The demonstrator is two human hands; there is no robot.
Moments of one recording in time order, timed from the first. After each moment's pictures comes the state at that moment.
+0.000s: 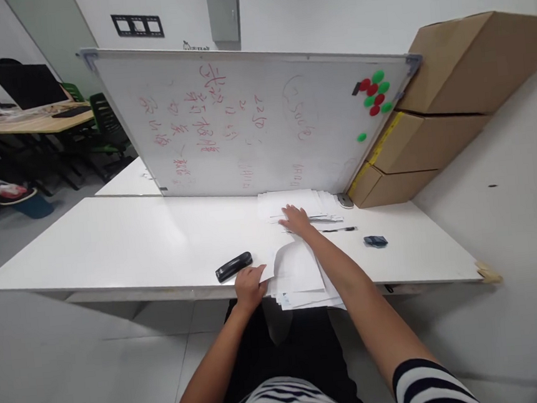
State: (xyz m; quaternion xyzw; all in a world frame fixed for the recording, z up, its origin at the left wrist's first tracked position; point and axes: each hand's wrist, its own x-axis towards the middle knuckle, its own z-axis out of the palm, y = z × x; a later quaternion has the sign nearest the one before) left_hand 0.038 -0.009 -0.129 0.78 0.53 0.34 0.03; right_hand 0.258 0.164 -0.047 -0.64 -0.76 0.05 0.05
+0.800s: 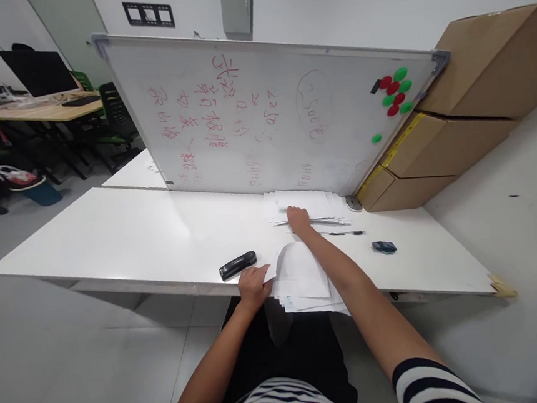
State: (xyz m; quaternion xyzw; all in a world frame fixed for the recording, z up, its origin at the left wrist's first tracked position) left_hand 0.041 -0.011 -0.130 0.75 0.56 0.33 0.13; right_hand 0.236 0.173 -0.051 -0.69 -0.72 0.03 0.09
